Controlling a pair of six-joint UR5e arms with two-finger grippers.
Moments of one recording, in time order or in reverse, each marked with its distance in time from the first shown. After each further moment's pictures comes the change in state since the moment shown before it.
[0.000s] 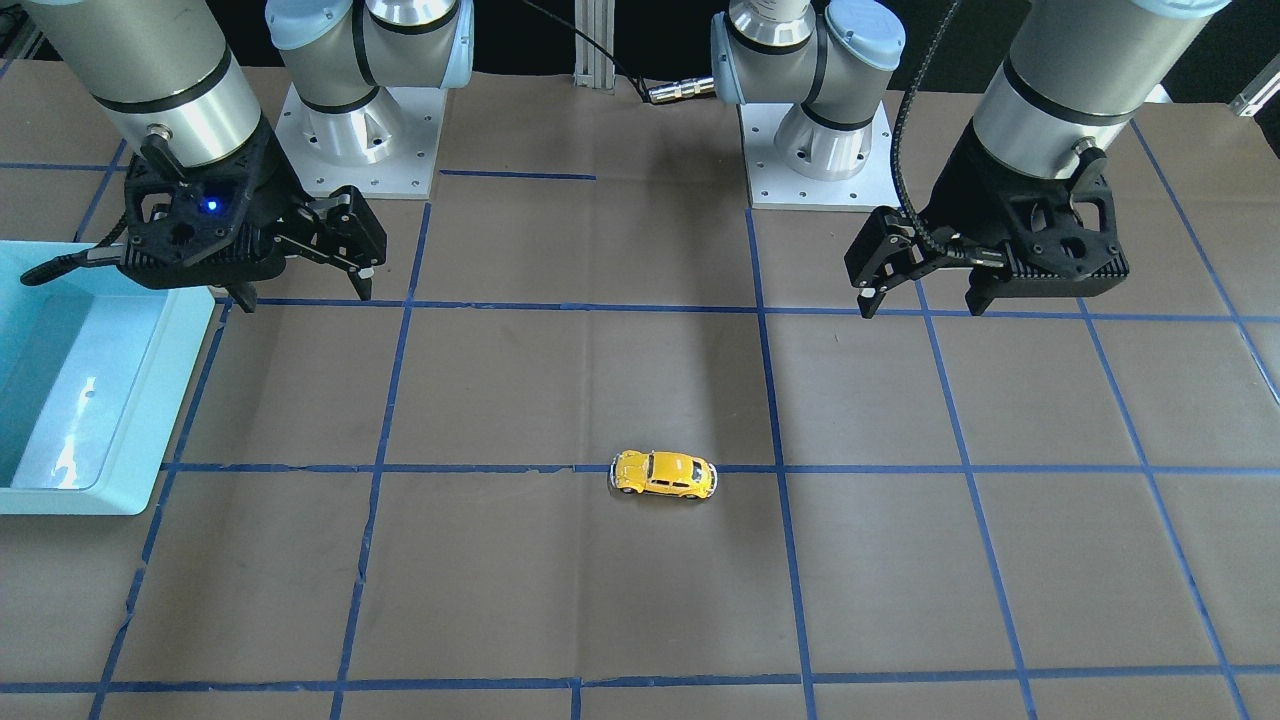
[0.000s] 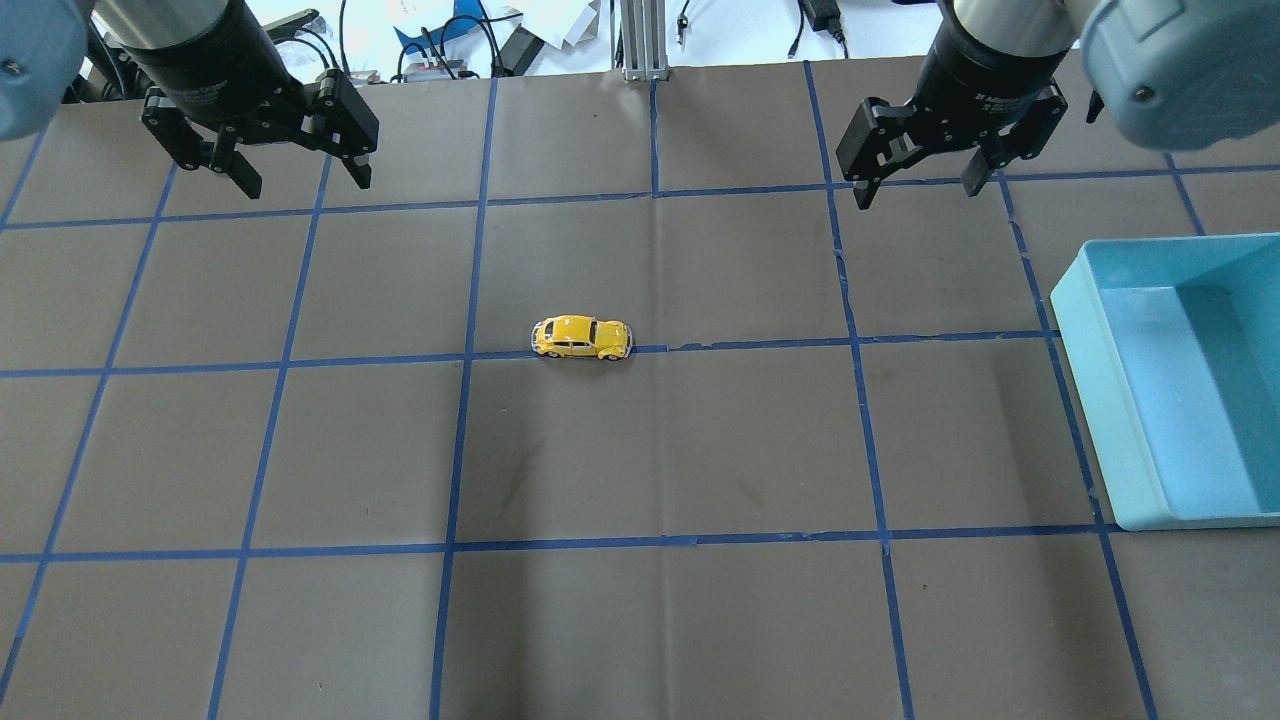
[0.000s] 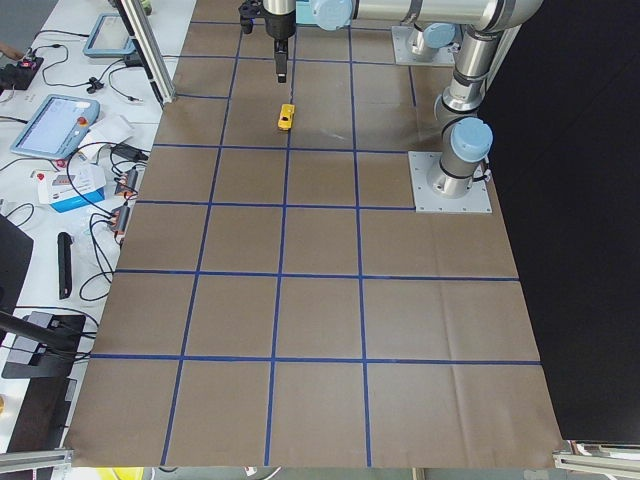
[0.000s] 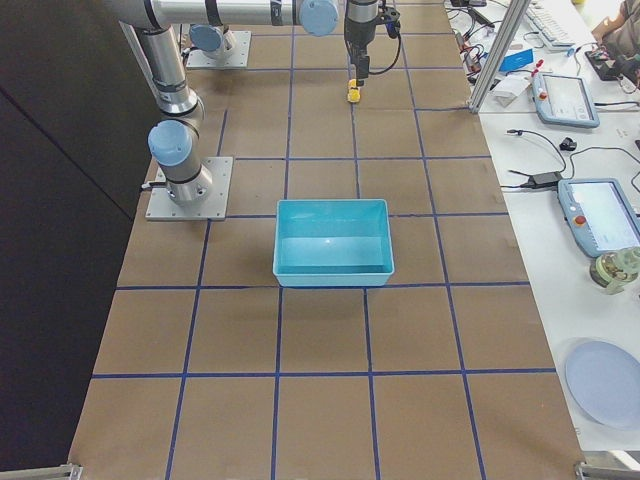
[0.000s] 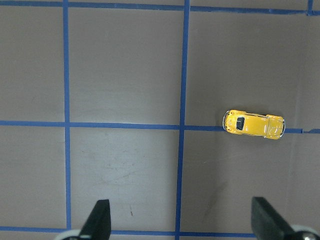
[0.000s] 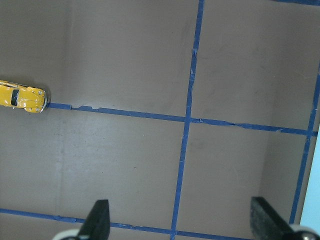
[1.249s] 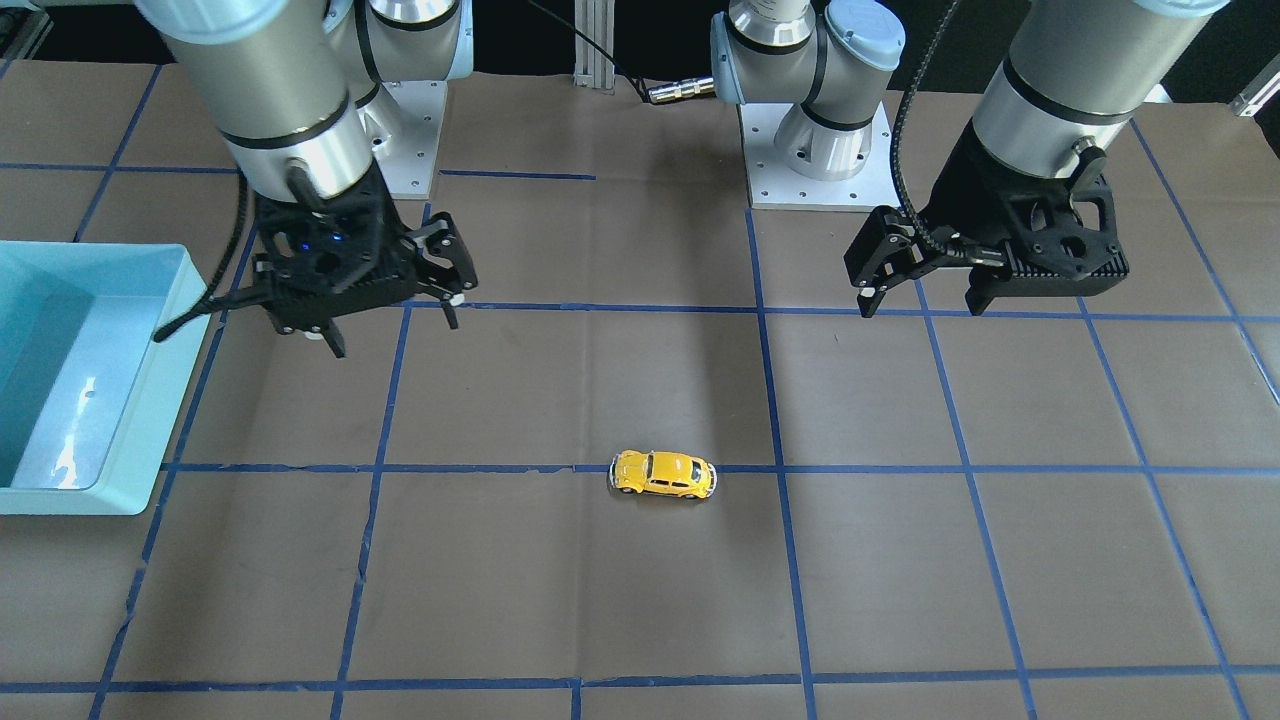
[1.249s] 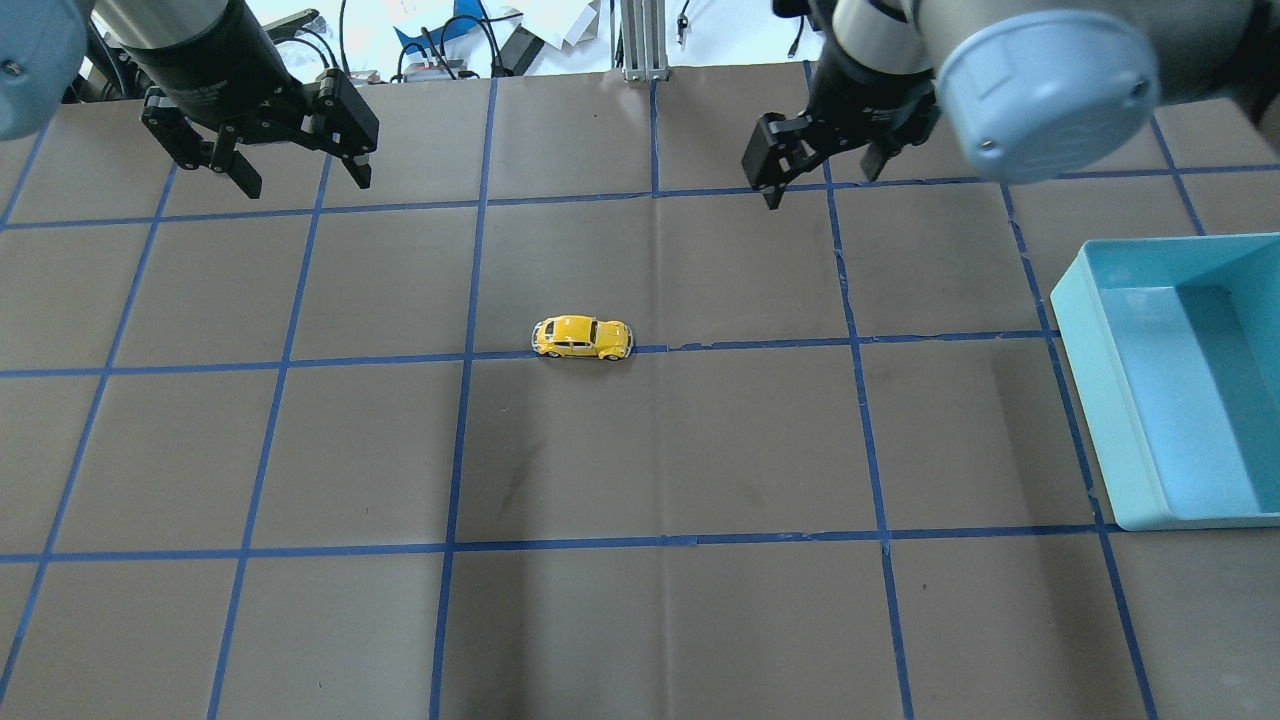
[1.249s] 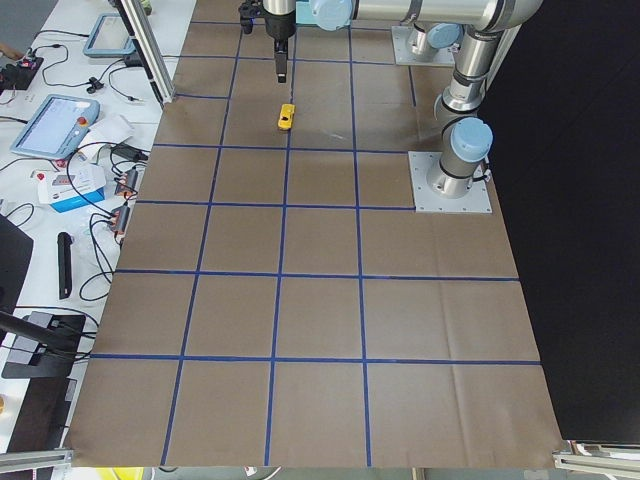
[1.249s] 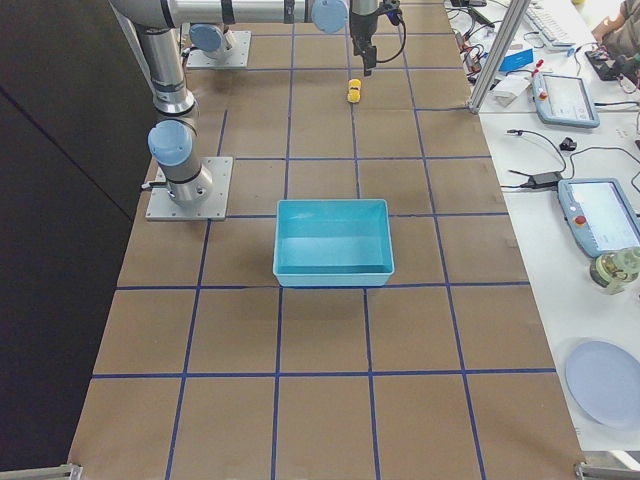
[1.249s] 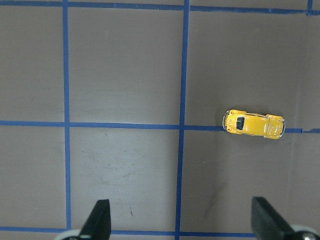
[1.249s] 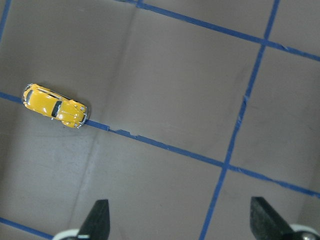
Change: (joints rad) left arm 0.000 0.001 0.000 0.000 0.000 0.000; right arm 0.160 0.094 -0.007 -0.188 0.009 -0.067
